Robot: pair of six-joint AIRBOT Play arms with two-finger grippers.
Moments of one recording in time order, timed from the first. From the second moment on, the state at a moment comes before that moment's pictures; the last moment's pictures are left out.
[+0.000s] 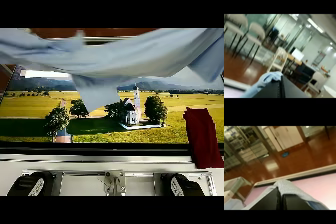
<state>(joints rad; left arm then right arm) -0.02 -0.54 1.18 0.87 -0.40 -1.57 -0.25 -0.80 1.44 -0.64 0.83 1.34</state>
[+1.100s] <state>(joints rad) -0.01 -0.25 1.27 1.18 -0.63 -1.66 -0.25 -0.63 1.54 -0.97 1.84 1.69</state>
